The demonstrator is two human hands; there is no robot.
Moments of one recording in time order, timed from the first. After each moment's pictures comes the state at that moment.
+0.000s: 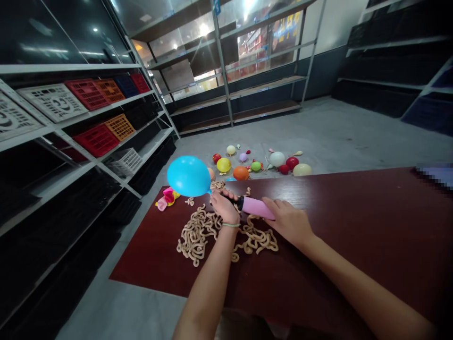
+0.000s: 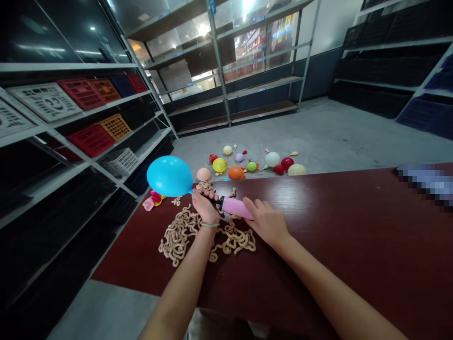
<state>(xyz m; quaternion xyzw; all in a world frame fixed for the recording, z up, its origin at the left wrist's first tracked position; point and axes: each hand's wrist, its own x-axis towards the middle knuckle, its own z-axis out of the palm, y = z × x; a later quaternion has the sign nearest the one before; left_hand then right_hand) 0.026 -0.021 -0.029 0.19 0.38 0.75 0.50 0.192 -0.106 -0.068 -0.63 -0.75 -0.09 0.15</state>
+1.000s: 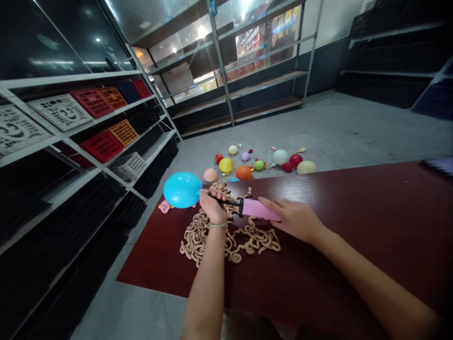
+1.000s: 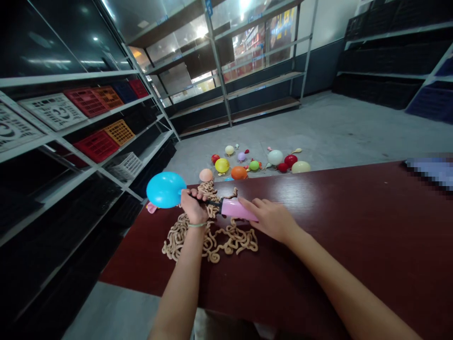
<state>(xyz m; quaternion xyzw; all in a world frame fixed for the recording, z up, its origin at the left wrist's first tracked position) -0.007 -0.018 -0.010 0.18 0.34 0.77 0.52 0.220 -0.100 -0.062 -0.51 -0.84 -0.09 0.17</state>
